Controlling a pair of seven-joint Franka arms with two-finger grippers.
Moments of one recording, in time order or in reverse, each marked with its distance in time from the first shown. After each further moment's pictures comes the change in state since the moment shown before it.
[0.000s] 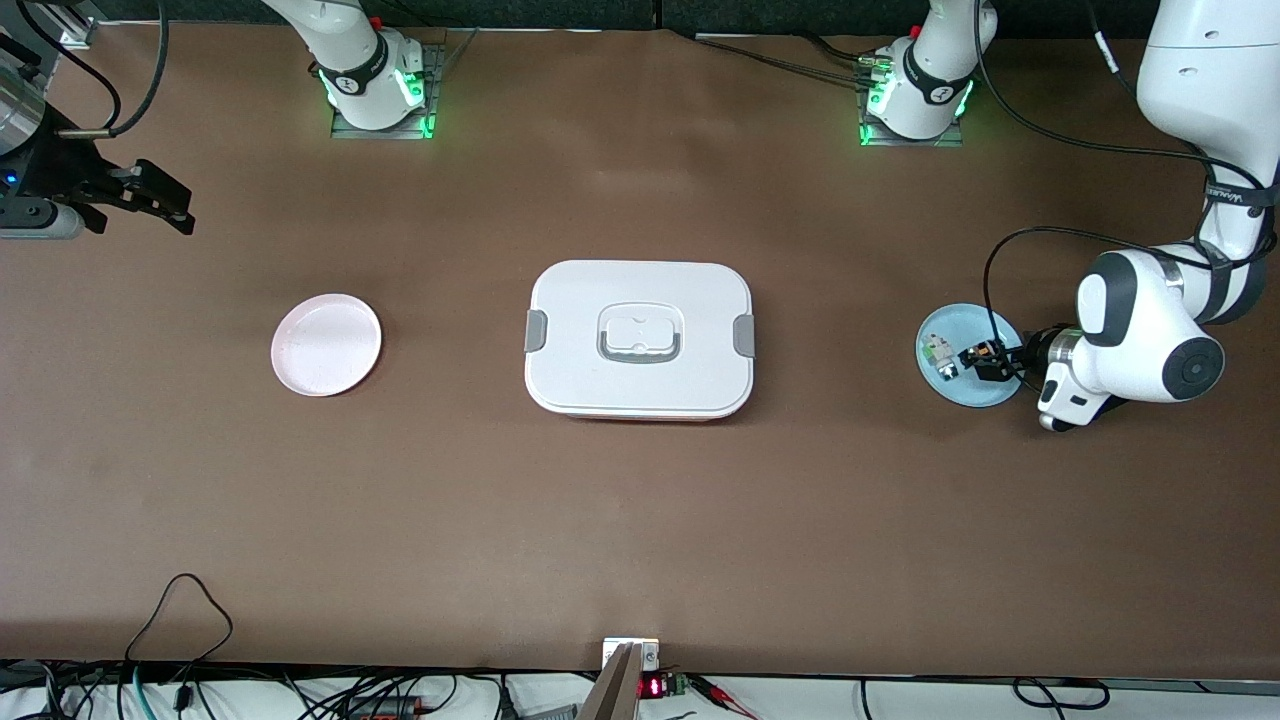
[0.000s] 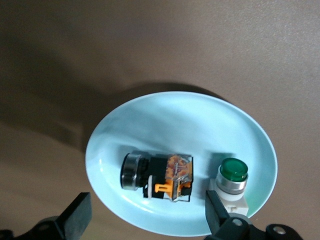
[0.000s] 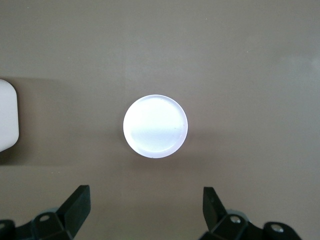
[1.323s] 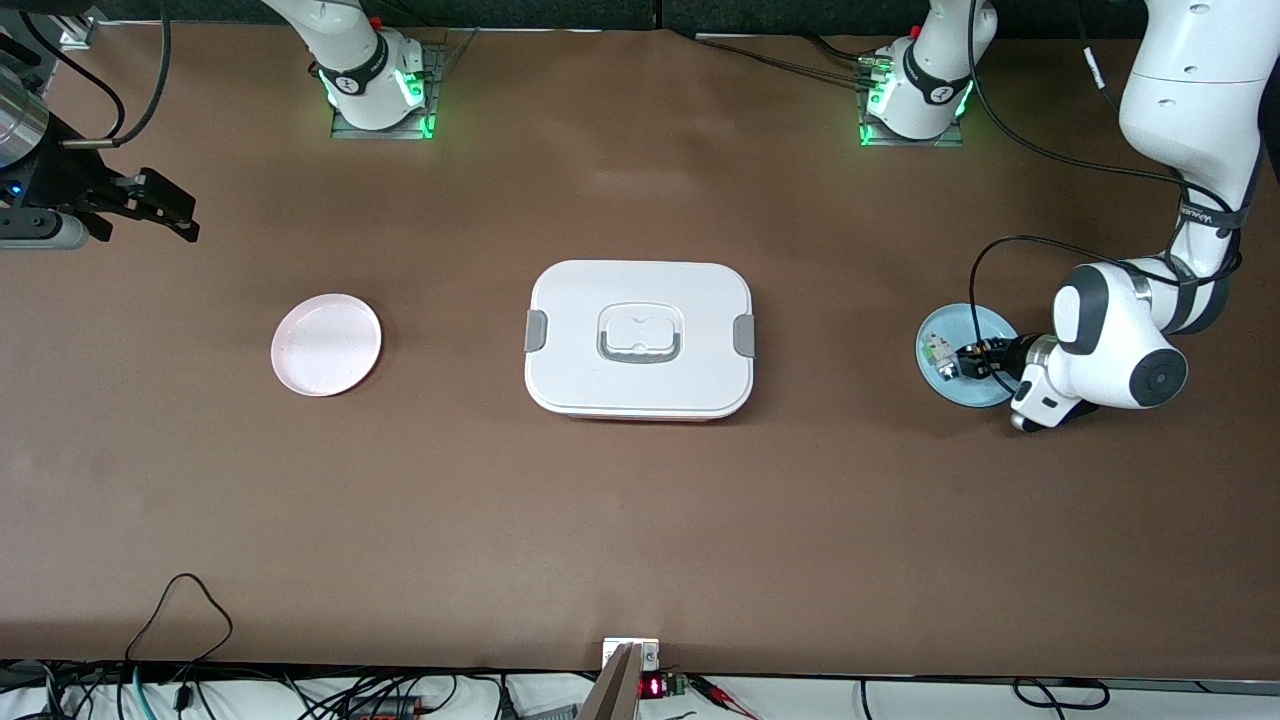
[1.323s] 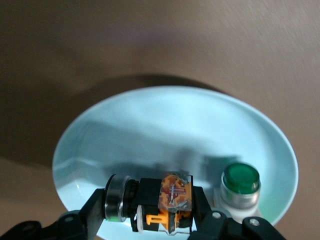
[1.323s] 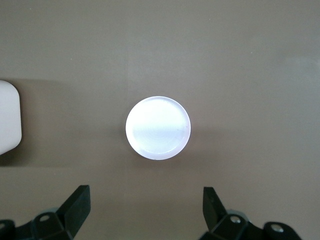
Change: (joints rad) left arm -0.001 0.056 -0.011 -0.001 -0.001 0.008 0.164; right arm 0.001 0.025 -0.001 0.019 0.011 0.000 0.000
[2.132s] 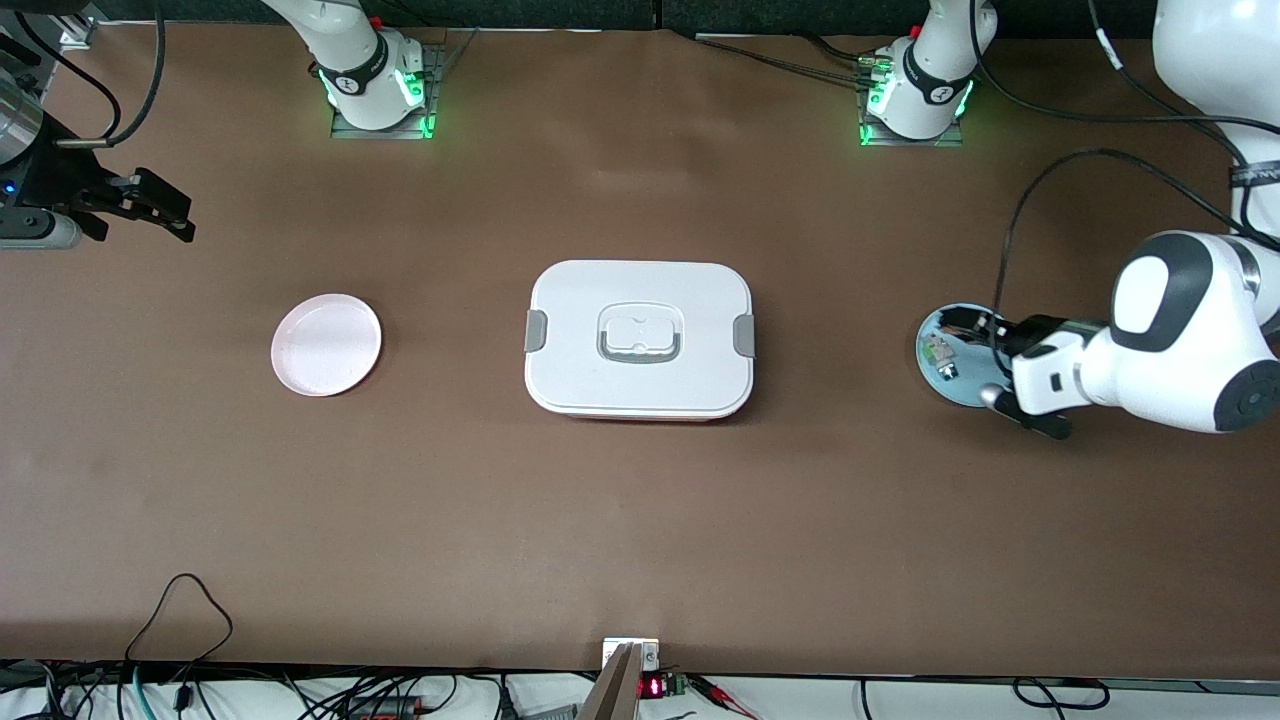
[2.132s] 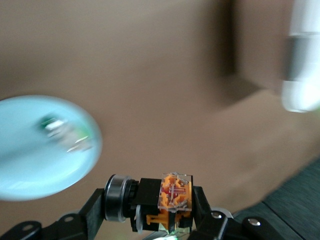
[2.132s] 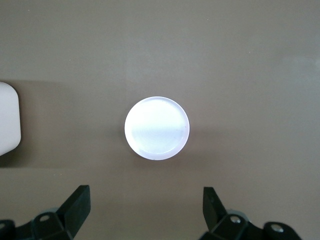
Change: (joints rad) left arm -0.011 -0.086 -0.173 0.380 -0.261 -0.545 0.552; right arm -0.001 0.000 -0.007 0.001 0.000 0.000 0.000
